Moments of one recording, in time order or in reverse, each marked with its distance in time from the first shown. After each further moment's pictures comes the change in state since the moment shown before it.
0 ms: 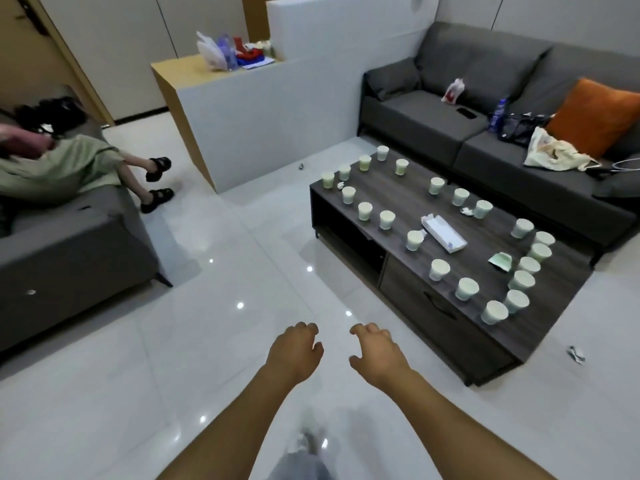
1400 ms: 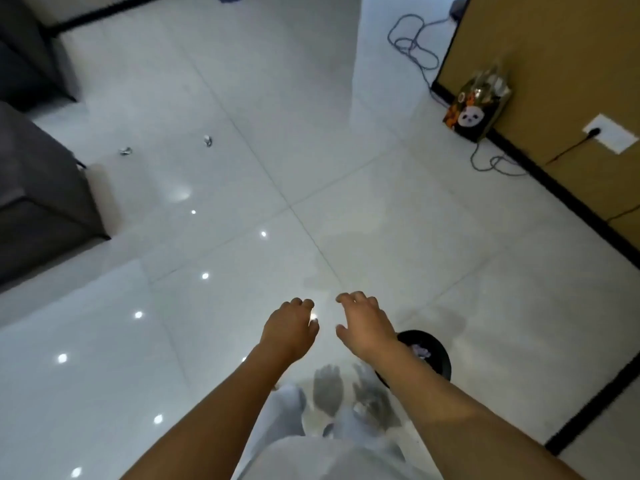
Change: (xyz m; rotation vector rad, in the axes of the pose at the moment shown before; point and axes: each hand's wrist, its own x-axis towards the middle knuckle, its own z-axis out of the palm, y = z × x) left_hand -0.781 0.245 0.538 0.661 -0.555 1.246; right_hand -0.969 0.168 0.481 0.679 0.421 1.181
